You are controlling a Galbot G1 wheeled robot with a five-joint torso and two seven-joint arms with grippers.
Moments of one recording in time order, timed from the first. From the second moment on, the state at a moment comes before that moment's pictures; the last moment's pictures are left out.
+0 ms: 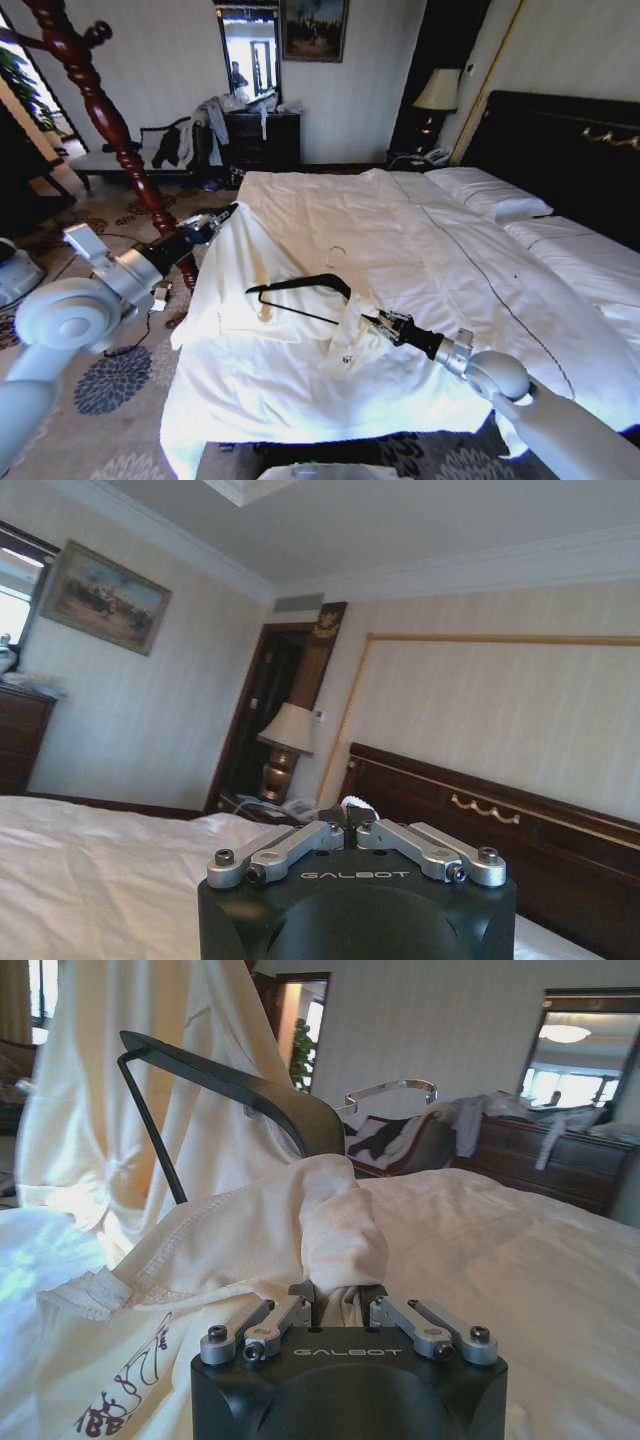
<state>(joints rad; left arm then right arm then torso) 1.09 -0.58 -0.73 -2.34 -1.55 0.36 -0.06 -1.40 0.62 0.46 1.94 0.59 0.09 -0.41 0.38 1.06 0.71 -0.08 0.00</state>
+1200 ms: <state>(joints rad) 1.09 -0.56 -0.39 -2.42 -1.37 0.38 -0.02 -1.12 0.68 0.12 1.83 0.39 0.10 -0.07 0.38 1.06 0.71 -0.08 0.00</state>
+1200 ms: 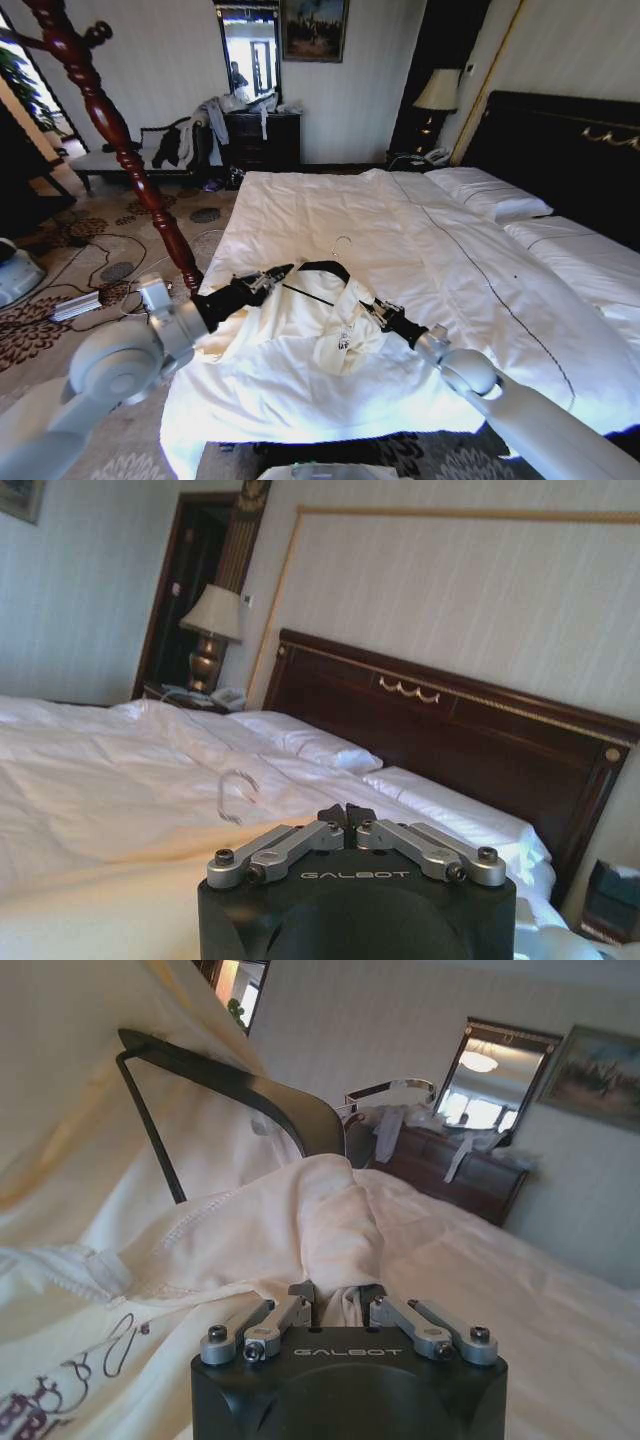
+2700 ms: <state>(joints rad) 0.95 -0.59 -0.20 -2.37 -1.27 0.38 0.02 -1.03 0.83 0.07 1.64 0.03 0.39 -0.30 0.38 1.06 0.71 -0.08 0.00</state>
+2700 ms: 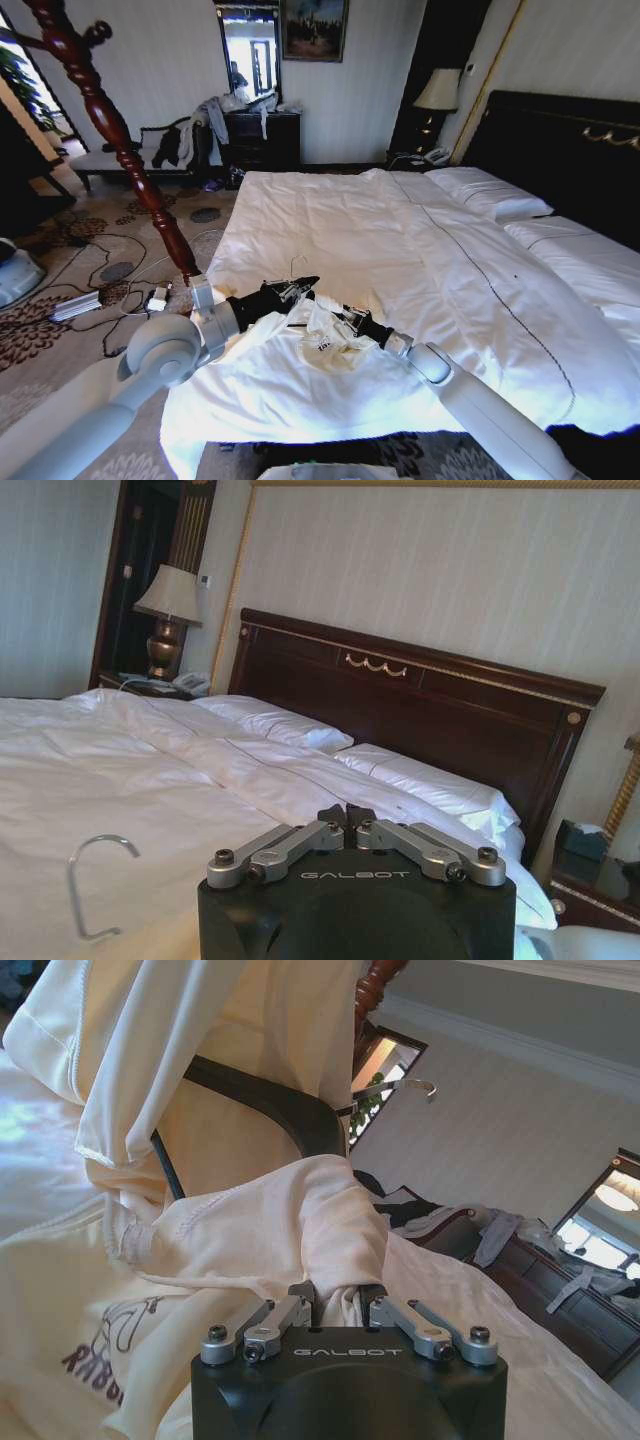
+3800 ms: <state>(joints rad) 0.94 -0.58 -0.15 -2.33 -1.13 0.37 0.10 -1.09 0.80 0.09 1.75 0.18 0.45 -0.39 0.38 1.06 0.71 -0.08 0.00</state>
